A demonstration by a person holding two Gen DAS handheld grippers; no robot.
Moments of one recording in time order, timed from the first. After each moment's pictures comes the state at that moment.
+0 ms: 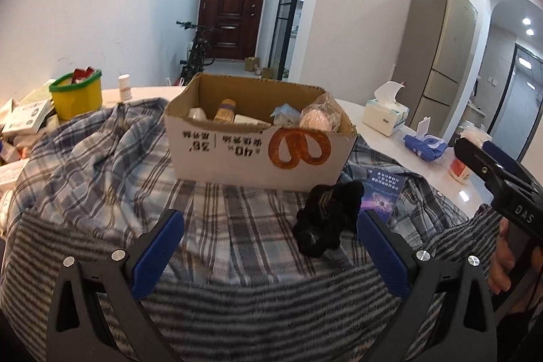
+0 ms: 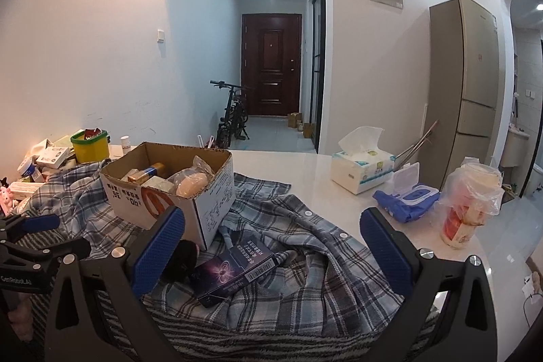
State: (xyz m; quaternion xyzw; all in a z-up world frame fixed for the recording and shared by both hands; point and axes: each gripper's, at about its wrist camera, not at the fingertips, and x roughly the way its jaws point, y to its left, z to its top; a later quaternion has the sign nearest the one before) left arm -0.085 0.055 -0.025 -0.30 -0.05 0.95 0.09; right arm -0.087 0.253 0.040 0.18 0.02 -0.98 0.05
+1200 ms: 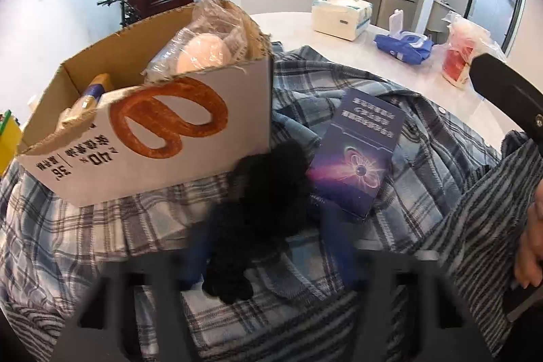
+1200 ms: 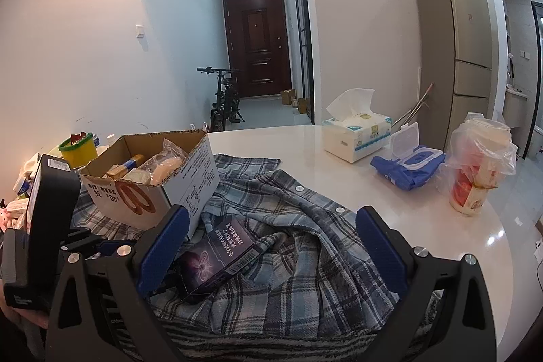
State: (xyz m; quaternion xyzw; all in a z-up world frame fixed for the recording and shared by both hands) left arm -0.166 0.153 -0.067 -0.44 0.10 0.87 0.18; right arm -0.112 0.279 0.017 0.23 -0.04 -0.97 0.03
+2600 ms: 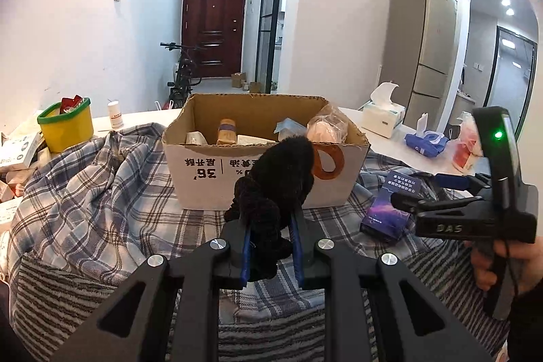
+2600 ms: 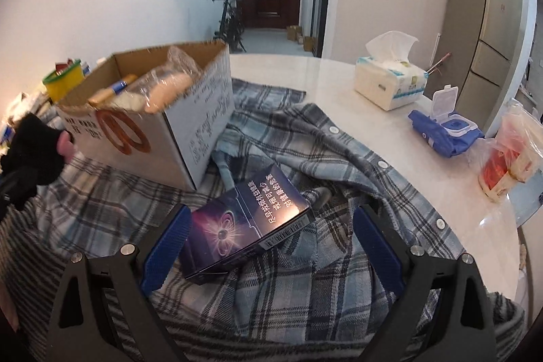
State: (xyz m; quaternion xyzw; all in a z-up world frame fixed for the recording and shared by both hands) left arm -0.097 0.044 -0.025 -0.28 -0.01 0.95 0.12; right arm -0.162 0.224 -0.024 0.38 0.03 -0.92 0.03
